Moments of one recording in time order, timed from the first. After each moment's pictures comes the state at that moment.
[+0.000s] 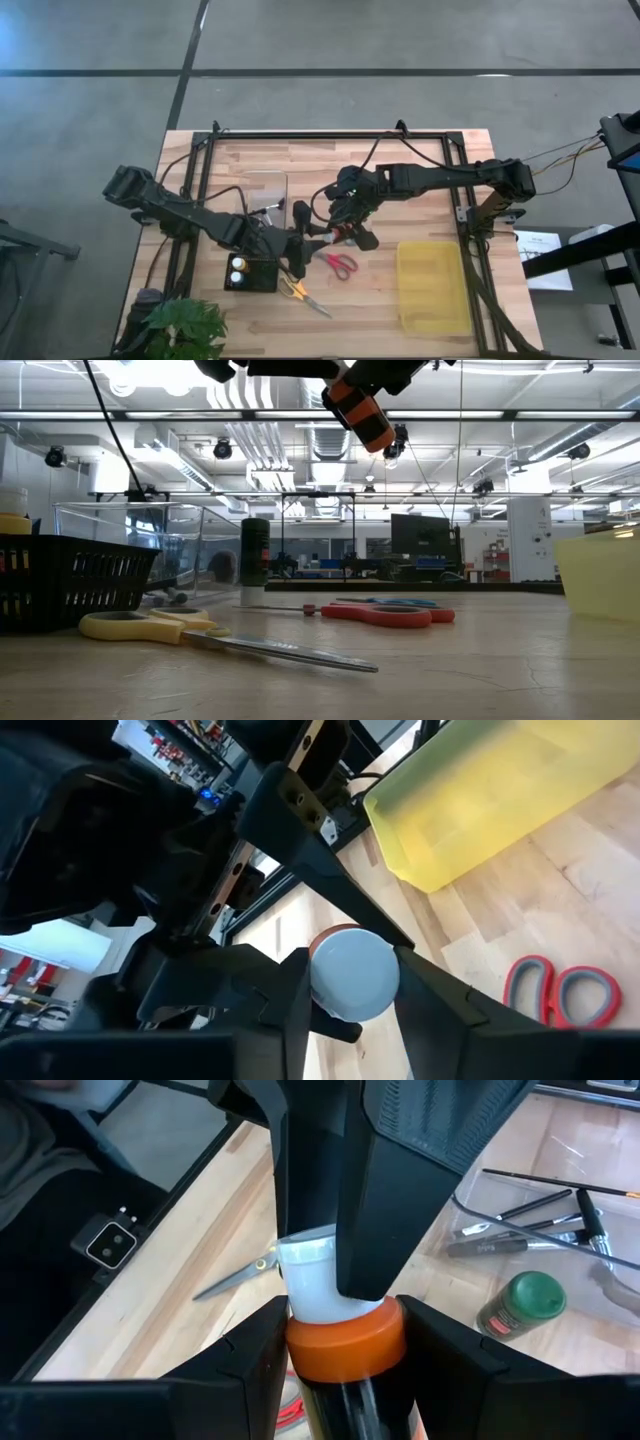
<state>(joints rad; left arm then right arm) -0.34 1.54 1.04 0.08 -0.51 0.59 -0.02 1.66 1.40 -0.54 -0.48 -0.24</state>
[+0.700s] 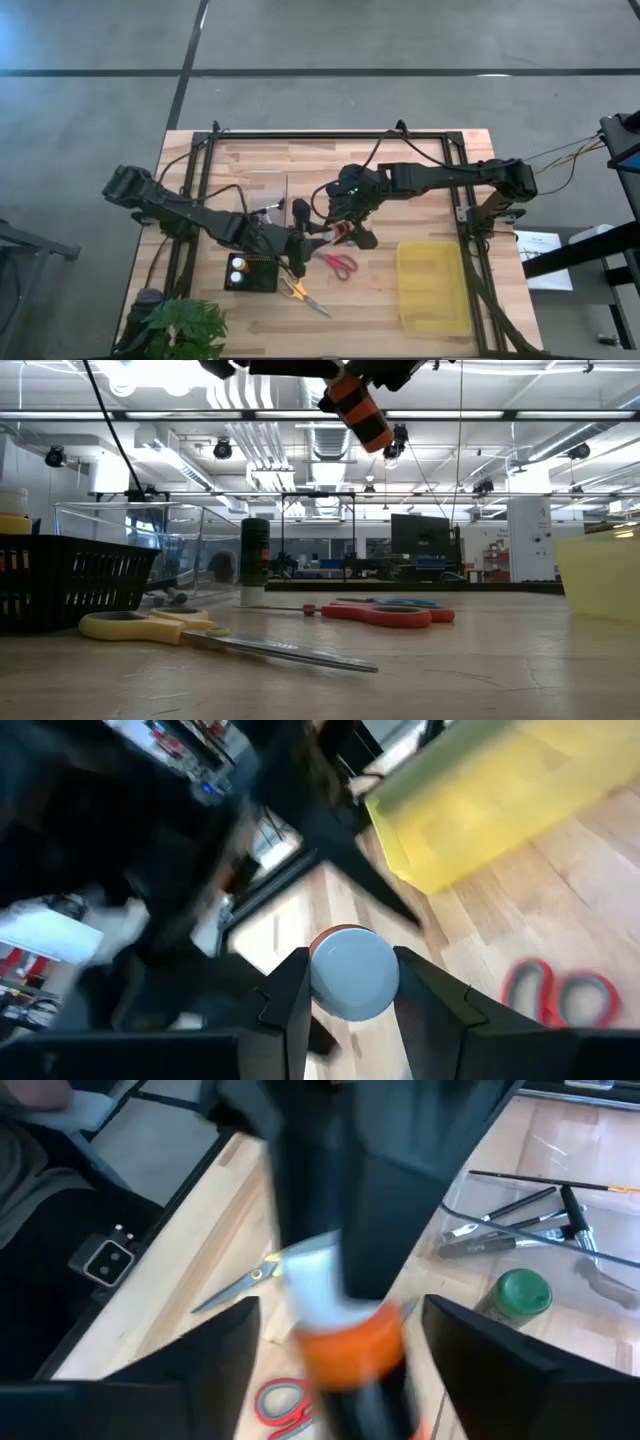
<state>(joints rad) -0.33 1.52 1.04 0.06 -0.50 0.56 -0.02 1.64 1.40 -0.53 -0.46 -0.18</state>
